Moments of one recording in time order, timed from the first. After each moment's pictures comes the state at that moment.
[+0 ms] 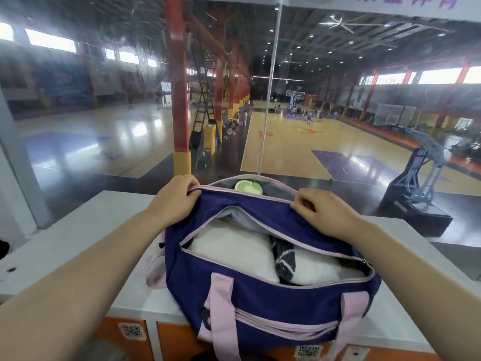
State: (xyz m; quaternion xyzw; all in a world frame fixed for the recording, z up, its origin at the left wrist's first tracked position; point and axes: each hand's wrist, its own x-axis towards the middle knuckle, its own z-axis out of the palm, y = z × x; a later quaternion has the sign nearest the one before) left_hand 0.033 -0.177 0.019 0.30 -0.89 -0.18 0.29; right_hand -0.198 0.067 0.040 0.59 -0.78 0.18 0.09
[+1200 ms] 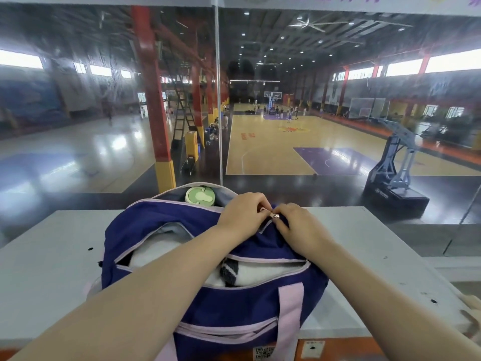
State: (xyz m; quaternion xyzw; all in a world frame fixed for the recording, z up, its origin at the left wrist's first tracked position) left_hand -0.133 -0.012 0.015 0.14 -0.93 -0.22 0.25; right_hand -0.231 0.119 -0.009 0.50 -0.83 0.24 0.11
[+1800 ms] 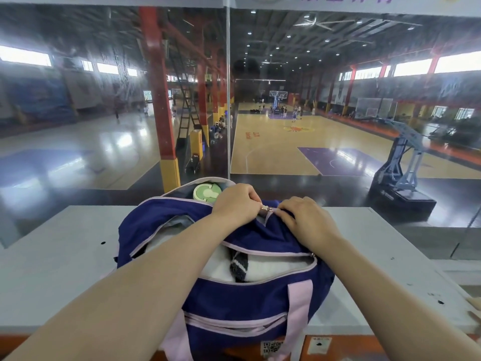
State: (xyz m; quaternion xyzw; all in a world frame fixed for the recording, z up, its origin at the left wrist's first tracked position) left_hand -0.115 -0.029 0.037 0.28 -0.90 -0.24 0.23; right_hand -0.224 0.117 0.004 0.49 -0.84 0.18 0.17
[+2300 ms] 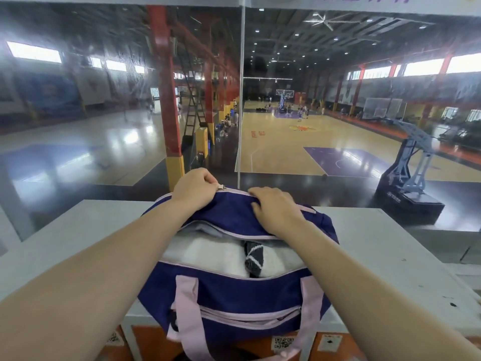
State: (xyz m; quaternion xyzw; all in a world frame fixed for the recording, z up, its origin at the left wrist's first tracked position) left_hand -0.053 -0.114 0.047 0.35 -0.86 -0.23 0.30; right_hand -0.175 0.040 0.023 0.52 -0.83 0.14 0.14
